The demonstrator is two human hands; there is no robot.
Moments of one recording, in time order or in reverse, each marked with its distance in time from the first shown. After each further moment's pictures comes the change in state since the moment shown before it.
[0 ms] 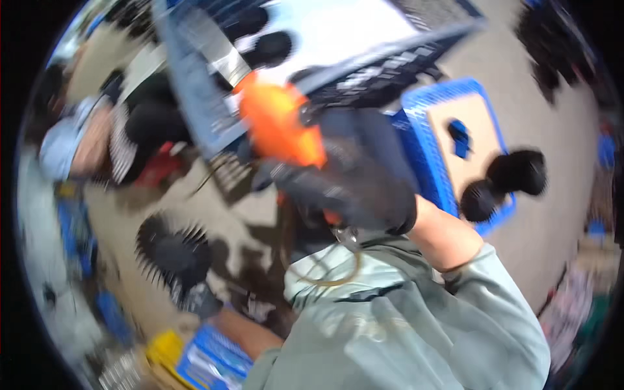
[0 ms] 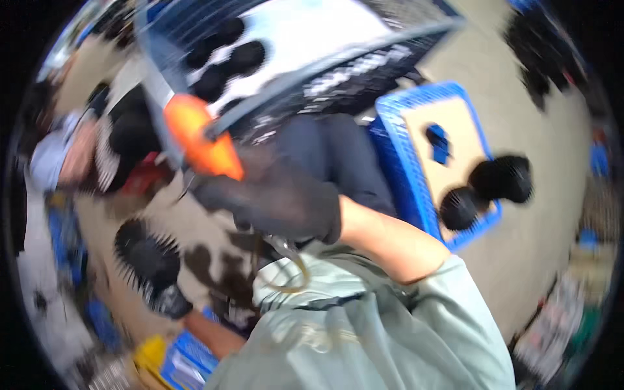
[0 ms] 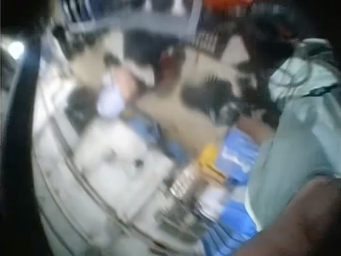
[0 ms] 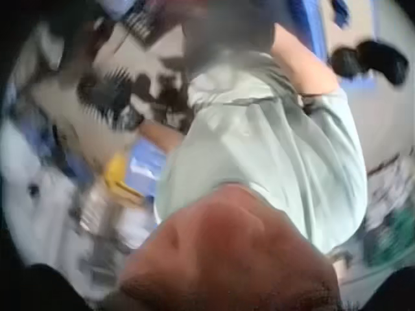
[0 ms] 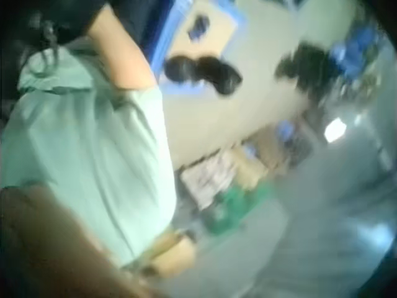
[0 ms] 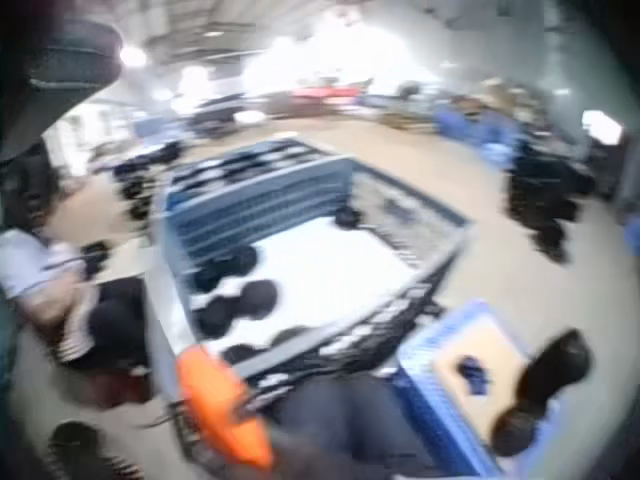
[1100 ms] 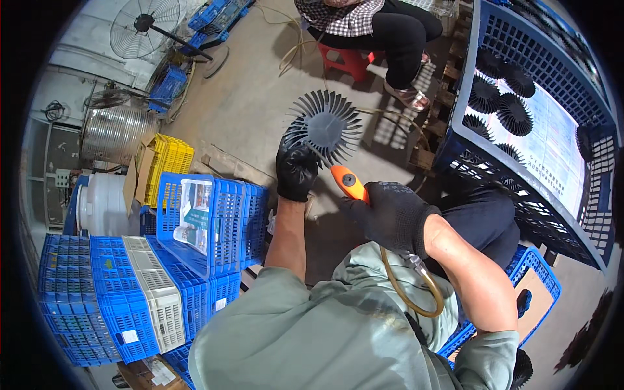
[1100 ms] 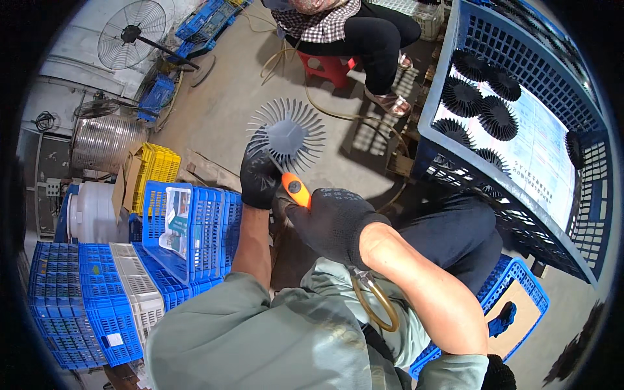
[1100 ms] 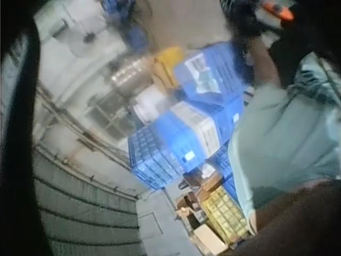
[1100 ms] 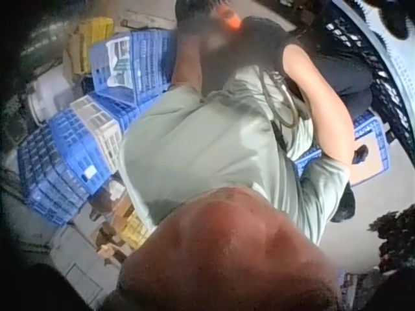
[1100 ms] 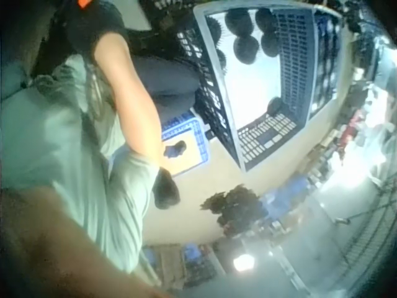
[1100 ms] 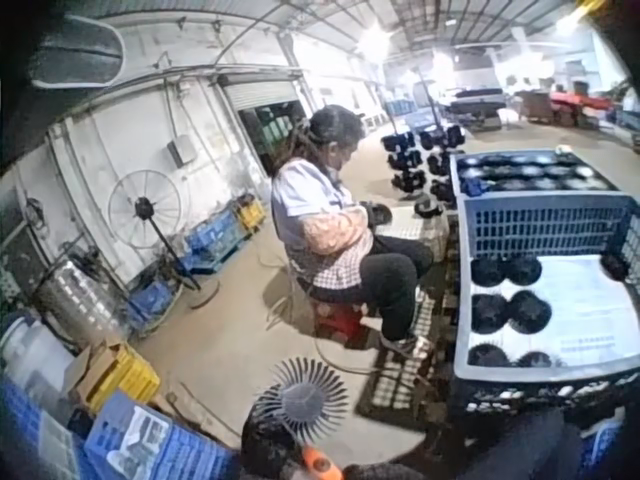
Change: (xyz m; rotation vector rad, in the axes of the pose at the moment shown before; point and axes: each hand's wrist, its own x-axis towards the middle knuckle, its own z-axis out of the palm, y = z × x) left_hand -0.010 0.009 -0.058 1.135 -0.207 0.827; right_hand 0.066 -0.056 0.144 -0.062 -1.150 0.341
